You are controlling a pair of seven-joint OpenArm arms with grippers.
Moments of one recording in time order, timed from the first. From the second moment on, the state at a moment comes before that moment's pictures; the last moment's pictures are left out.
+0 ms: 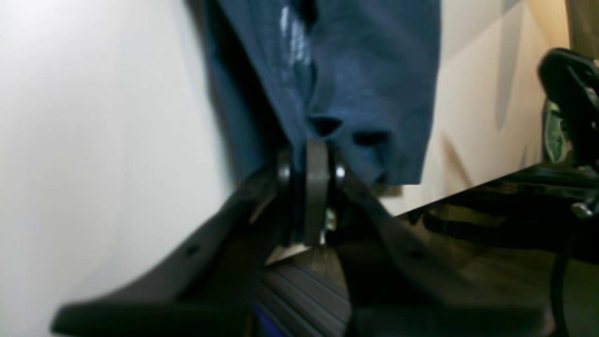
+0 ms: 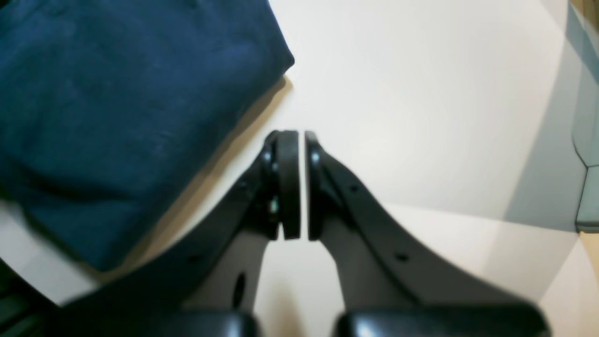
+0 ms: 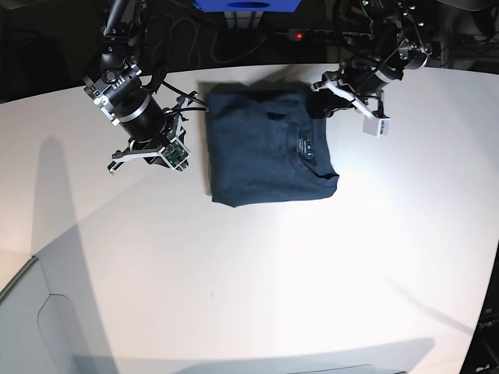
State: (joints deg) left arm 28.4 -0.8 -22.4 116.2 -48.0 -16.8 65.4; right arm -18.9 -3.5 5.4 120.6 -16.3 46.9 -37.0
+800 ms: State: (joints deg) left arm 25.7 -2.0 -29.6 105.9 -47.8 -16.7 65.8; right arm -20.5 -3.7 5.3 120.7 -16.3 46.9 -37.0
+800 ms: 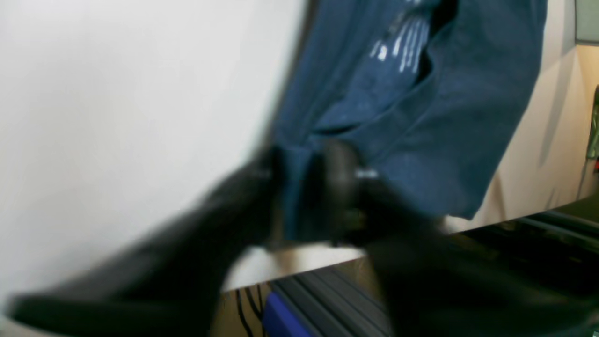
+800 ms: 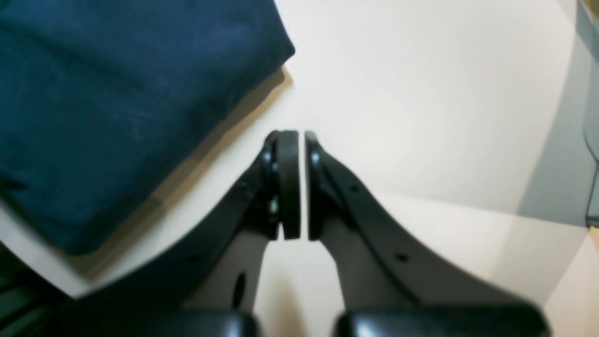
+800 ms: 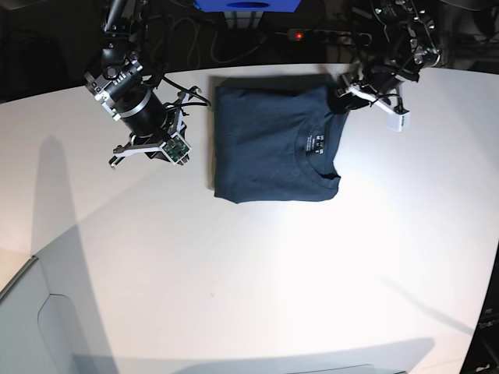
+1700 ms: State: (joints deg) left arm 17.6 -2.3 -29.6 101.2 -47.5 -16.6 65.4; right arm -22.0 -2.0 5.4 121.0 -16.3 46.9 -37.2
